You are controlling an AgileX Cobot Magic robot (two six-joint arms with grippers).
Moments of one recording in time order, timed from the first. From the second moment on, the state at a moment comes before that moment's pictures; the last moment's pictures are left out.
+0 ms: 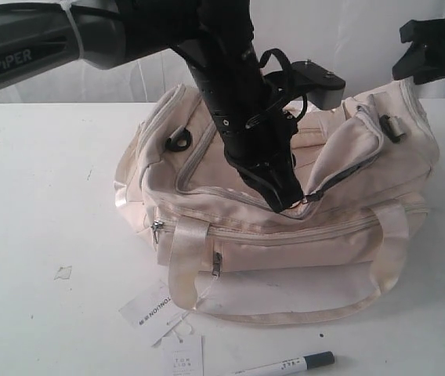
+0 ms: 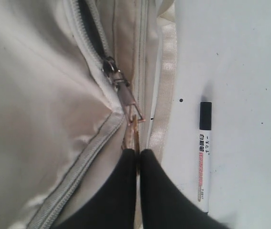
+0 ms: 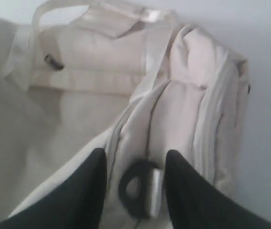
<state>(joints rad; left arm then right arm) -0.68 2.05 -2.00 -0.34 1.32 0.58 -0.19 1.96 -1.82 0.58 1.09 -0.52</state>
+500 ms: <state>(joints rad) -0.68 2.05 -2.00 -0.34 1.32 0.58 -0.17 1.71 -1.61 0.42 1.22 -0.90</state>
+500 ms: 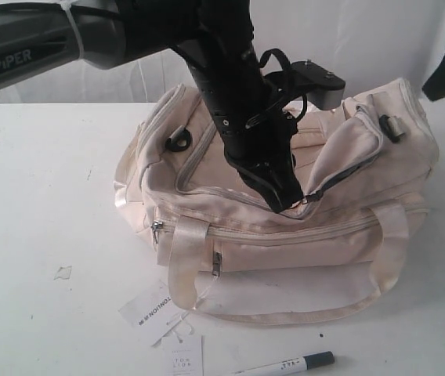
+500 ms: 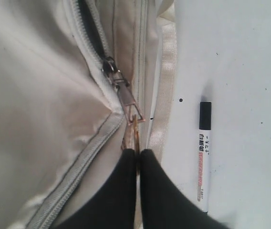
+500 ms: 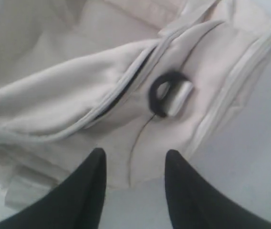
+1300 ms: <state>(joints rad) -0.68 2.05 -2.00 -0.39 1.32 0.58 0.09 1.55 -1.25 0.40 1.09 -1.42</state>
